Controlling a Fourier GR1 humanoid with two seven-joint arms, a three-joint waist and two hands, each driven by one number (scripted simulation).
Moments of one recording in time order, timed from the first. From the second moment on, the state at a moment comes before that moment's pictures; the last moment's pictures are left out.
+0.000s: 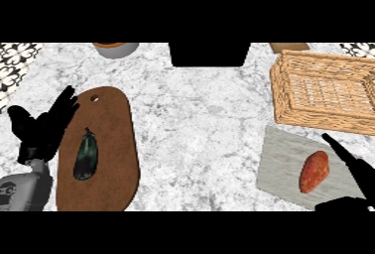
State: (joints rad) left arm -0.19 0.27 0.15 -1.39 0.06 -0.05 0.21; right arm 0.11 -0.35 -0.18 -1.48 0.56 0.28 -0.13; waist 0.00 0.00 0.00
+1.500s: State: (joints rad) left arm -0.20 0.28 0.20 -1.39 0.06 -0.09 0.23; right arm 0.30 -0.13 0.36 -1.68 1.03 0.15 -0.09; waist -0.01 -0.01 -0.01
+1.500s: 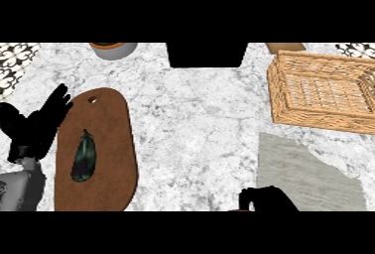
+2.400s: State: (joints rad) left arm -0.20 0.27 0.19 -1.40 0.05 -0.08 0.23; right arm 0.69 -0.06 0.65 -2.33 0.99 0.05 0.01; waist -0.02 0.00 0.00
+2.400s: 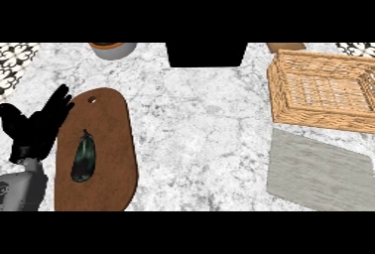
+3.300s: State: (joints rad) left arm -0.23 0.25 0.17 -1.39 0.03 -0.07 0.23; right arm -0.03 0.00 0.38 -2.35 1.01 0.14 0.58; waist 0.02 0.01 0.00
